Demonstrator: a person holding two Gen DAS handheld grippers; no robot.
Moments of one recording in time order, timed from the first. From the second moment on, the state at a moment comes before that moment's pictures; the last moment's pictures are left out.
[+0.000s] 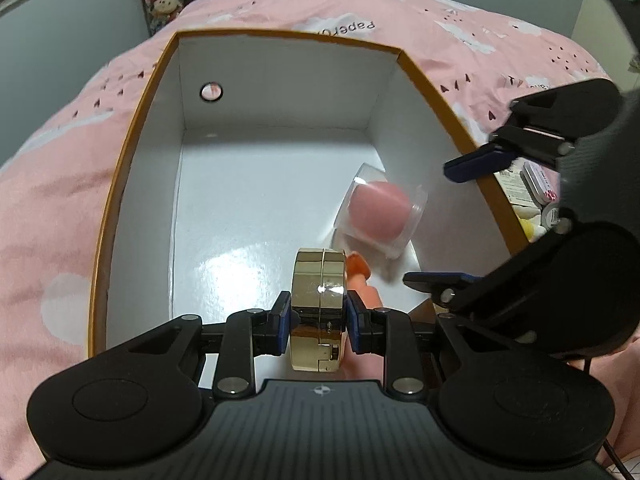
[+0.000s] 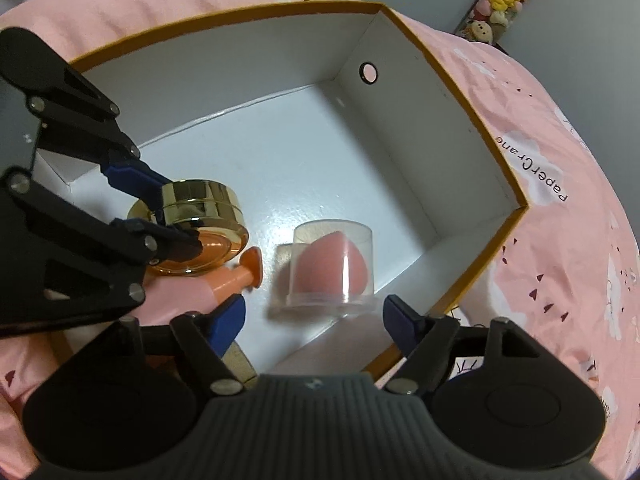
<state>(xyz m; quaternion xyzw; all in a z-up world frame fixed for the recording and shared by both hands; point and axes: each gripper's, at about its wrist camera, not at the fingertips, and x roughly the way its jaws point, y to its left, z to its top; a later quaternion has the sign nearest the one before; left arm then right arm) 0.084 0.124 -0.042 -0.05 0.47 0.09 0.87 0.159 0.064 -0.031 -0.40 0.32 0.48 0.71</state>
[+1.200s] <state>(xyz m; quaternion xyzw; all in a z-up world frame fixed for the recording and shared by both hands) 0.091 0.120 -0.049 0.08 0.51 0.12 0.85 0.177 -0.014 -0.017 -0.16 0.39 0.37 0.83</state>
